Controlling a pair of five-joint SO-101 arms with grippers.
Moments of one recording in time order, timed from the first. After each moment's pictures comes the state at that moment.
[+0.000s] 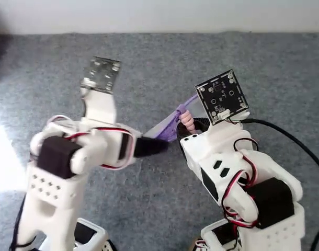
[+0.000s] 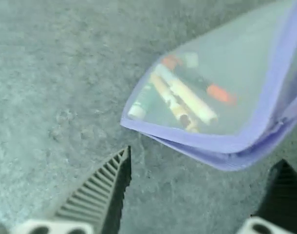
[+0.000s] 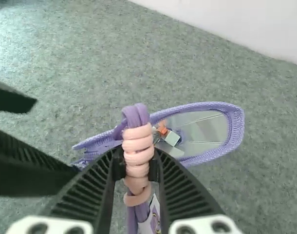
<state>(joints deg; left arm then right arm) 21.5 -34.6 9.4 97.1 12.5 -25.1 -51.6 11.0 85.1 3.1</state>
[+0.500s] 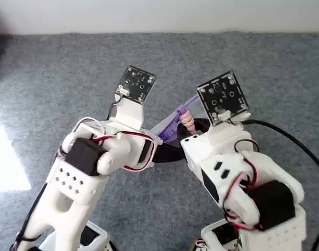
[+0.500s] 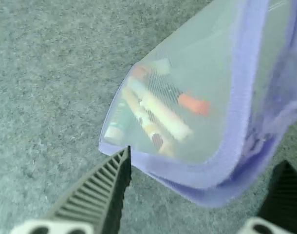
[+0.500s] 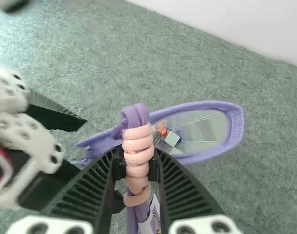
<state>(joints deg) 26.7 -34.7 22.8 81.0 9.6 -25.1 -53.6 10.9 85.3 3.1</state>
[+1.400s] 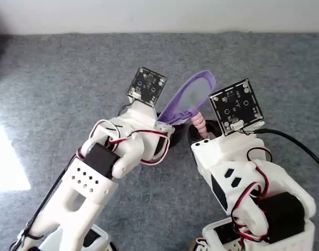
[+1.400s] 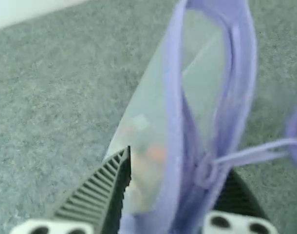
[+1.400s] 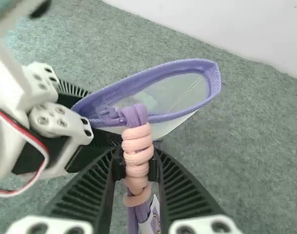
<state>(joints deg) 29.7 -34.8 34.1 56.0 9.5 -20.8 -55.6 10.6 87.2 5.9</state>
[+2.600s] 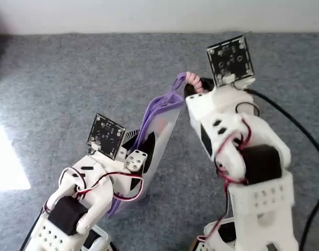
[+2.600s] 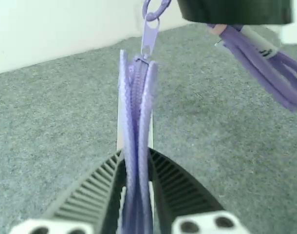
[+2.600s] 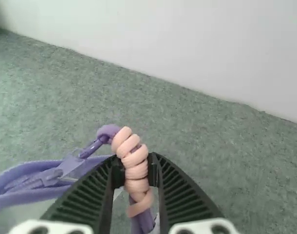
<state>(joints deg) 29.9 -72.5 56.7 55.1 10.0 -17.6 -42.4 9.1 68.3 5.9</state>
